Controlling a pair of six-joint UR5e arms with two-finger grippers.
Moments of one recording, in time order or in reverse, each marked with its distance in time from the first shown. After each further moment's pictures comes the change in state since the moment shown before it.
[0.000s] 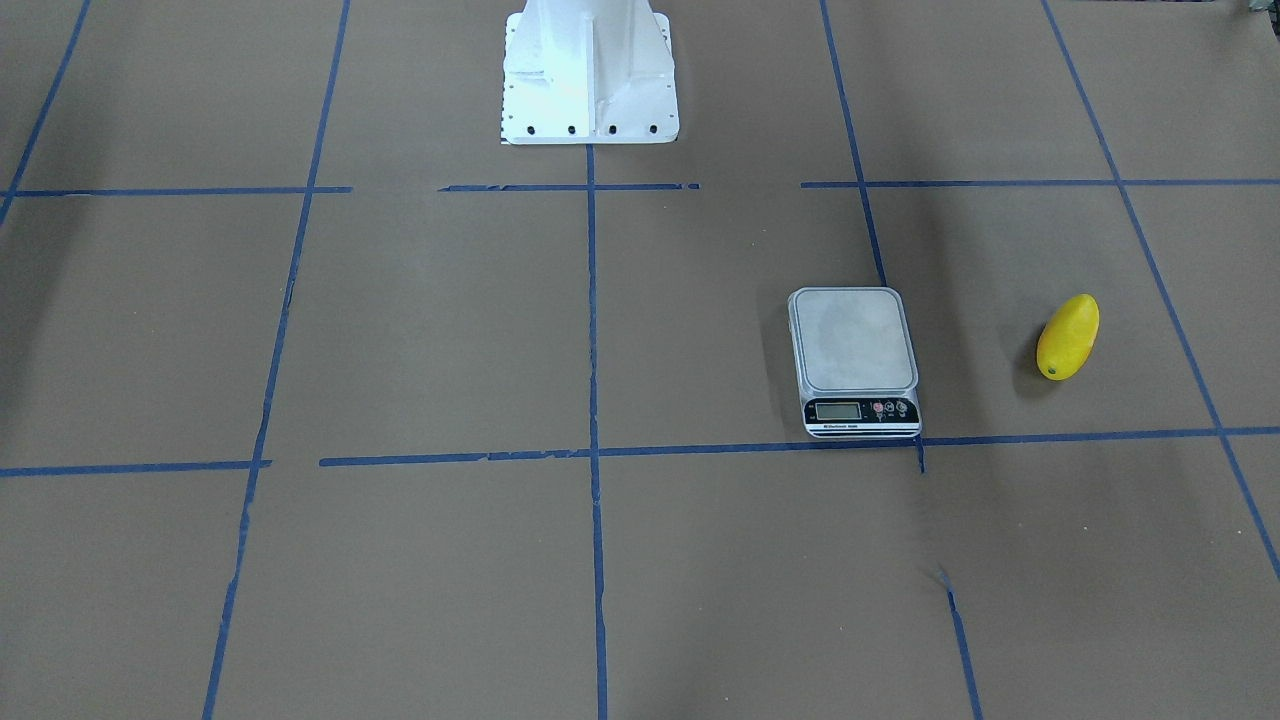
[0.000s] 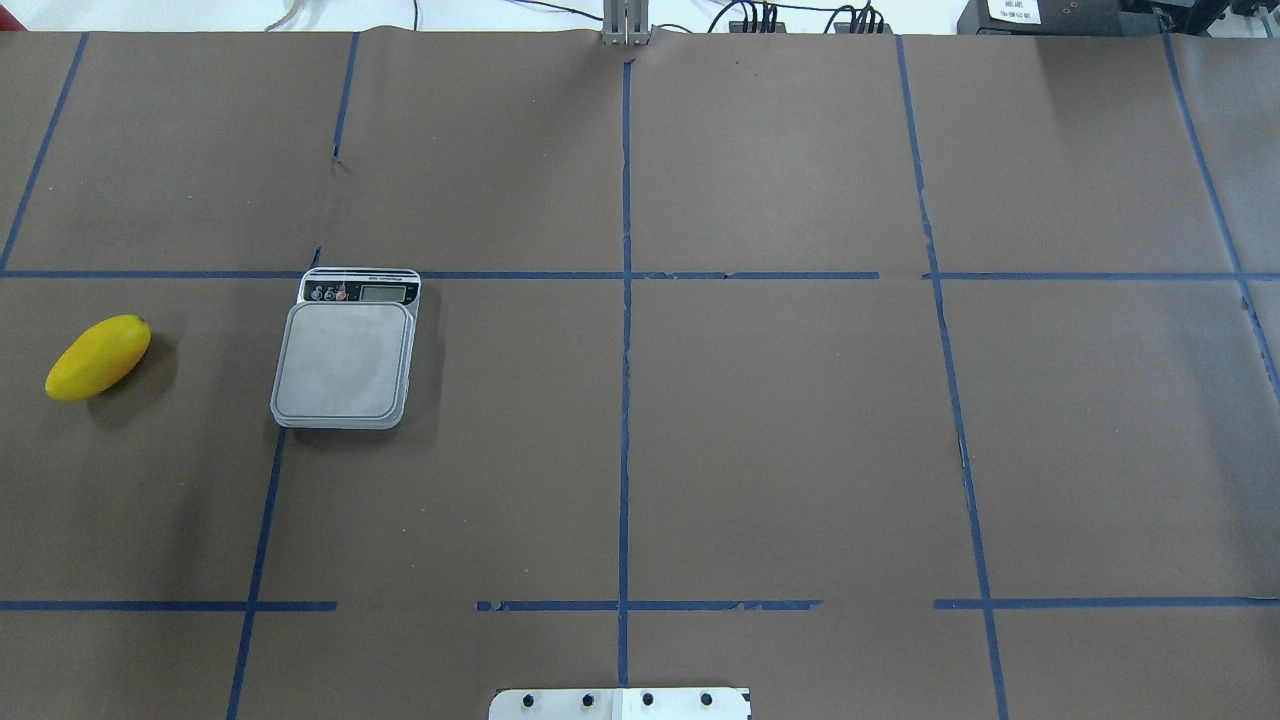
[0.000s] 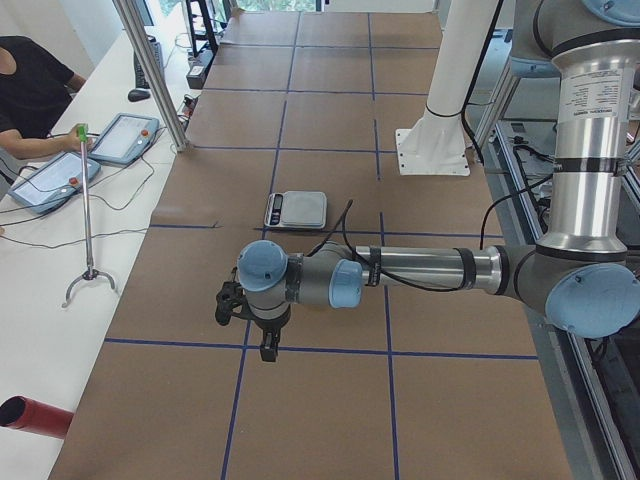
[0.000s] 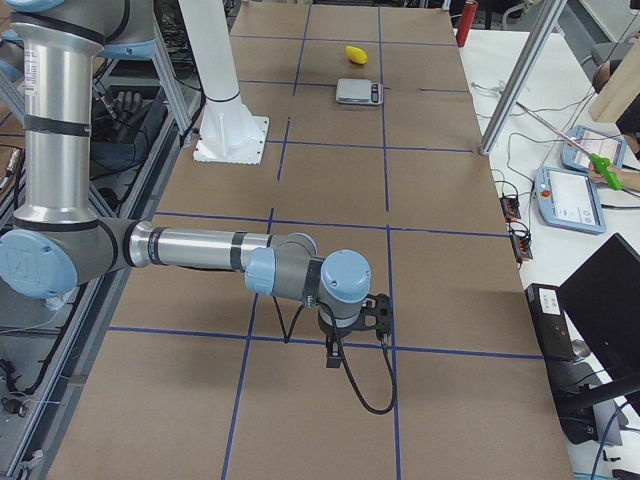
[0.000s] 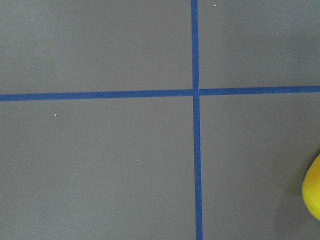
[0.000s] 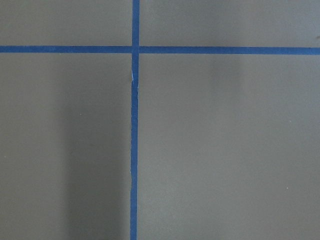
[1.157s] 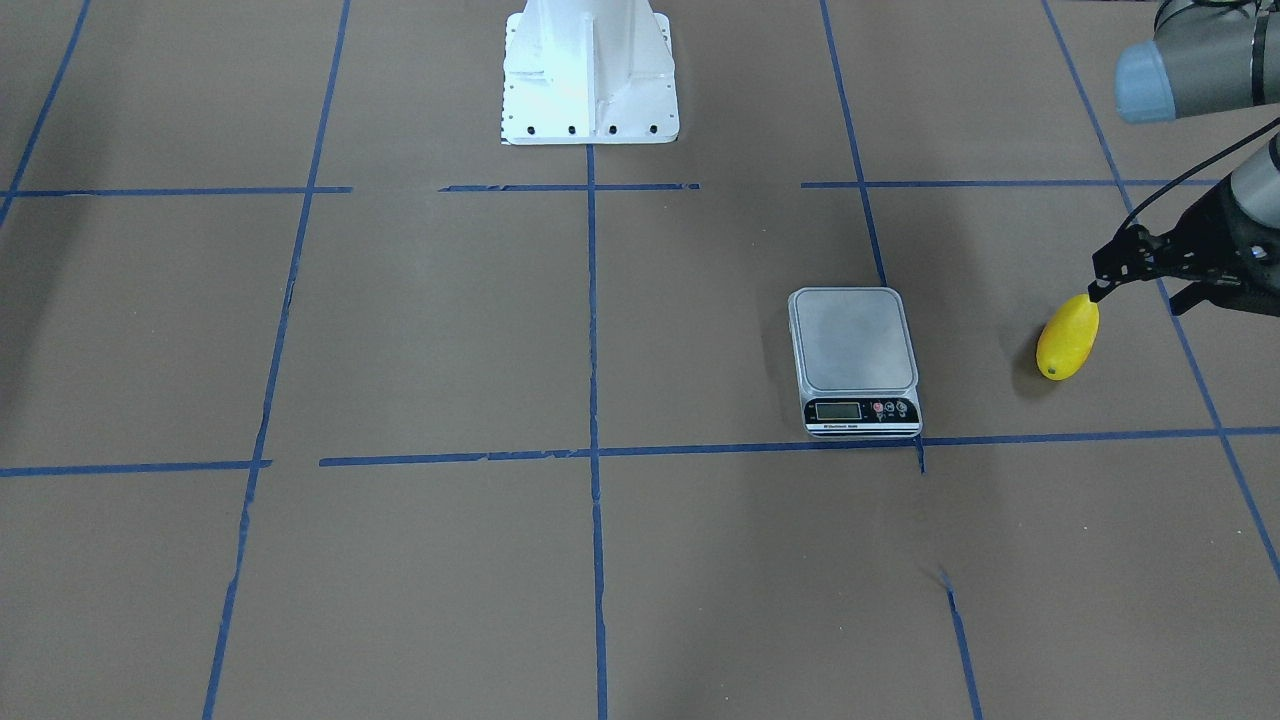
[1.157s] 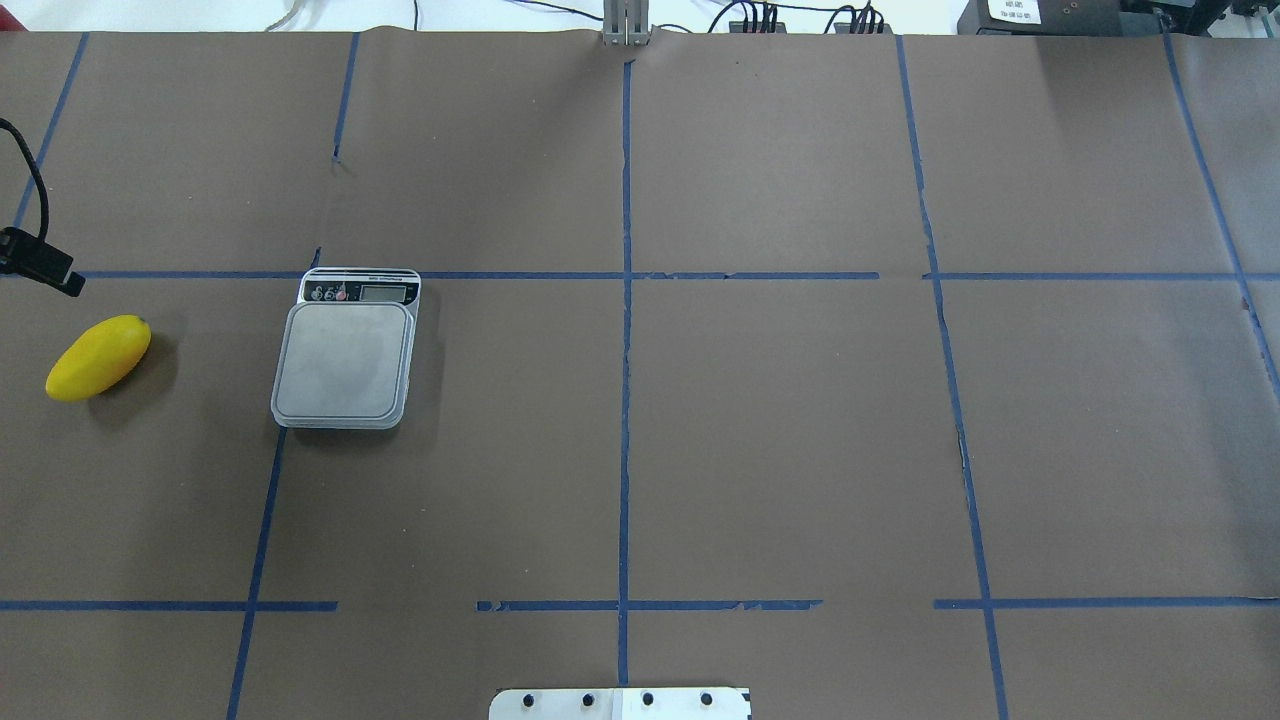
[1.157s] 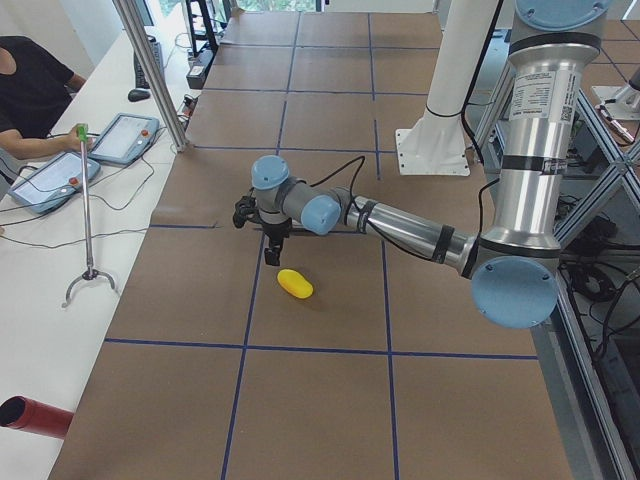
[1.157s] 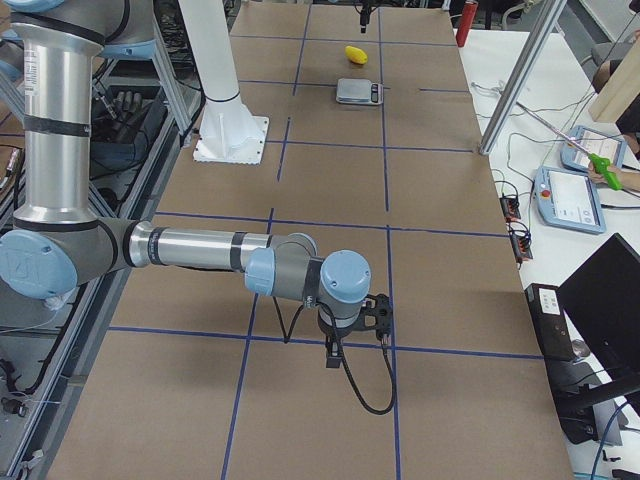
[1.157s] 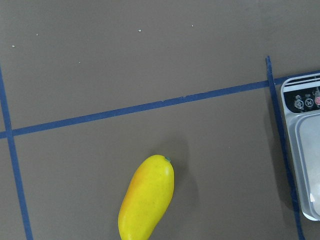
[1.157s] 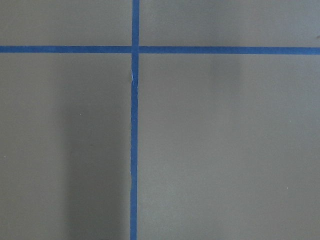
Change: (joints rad) left arm 0.409 -0.059 -0.098 -0.206 0.081 -0.422; right arm 0.000 0.000 0.000 0.000 0.000 0.000
